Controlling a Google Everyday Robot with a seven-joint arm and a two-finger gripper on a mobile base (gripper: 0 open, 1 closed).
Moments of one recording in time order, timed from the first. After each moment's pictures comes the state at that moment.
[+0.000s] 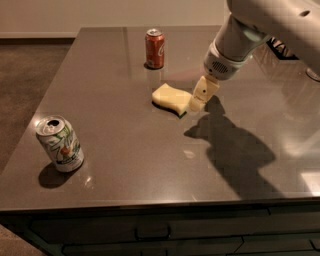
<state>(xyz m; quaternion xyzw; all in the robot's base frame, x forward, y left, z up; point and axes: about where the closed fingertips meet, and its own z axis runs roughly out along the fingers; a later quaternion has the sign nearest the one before) 0.615 -0.127 0.890 -0.51 0.84 0.01 0.20</state>
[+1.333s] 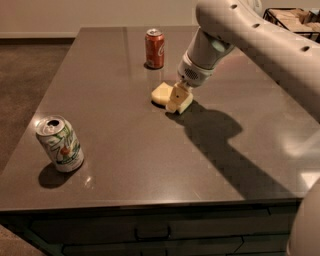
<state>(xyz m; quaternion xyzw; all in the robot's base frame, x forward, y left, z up) 0.639 -0.062 0.843 -0.51 0.84 0.08 0.17</state>
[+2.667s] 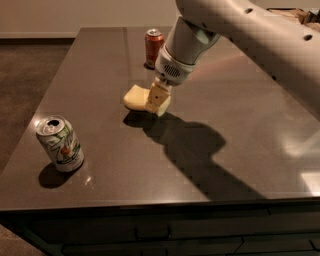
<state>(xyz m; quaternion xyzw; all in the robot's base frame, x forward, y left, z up) 0.585 0.006 0.879 -0.59 0.78 0.13 0.18</state>
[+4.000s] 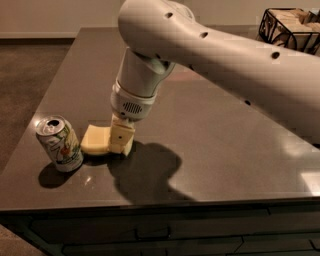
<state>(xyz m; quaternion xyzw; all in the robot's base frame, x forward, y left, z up) 0.478 0.095 0.854 -0.70 0.68 0.16 0.13</state>
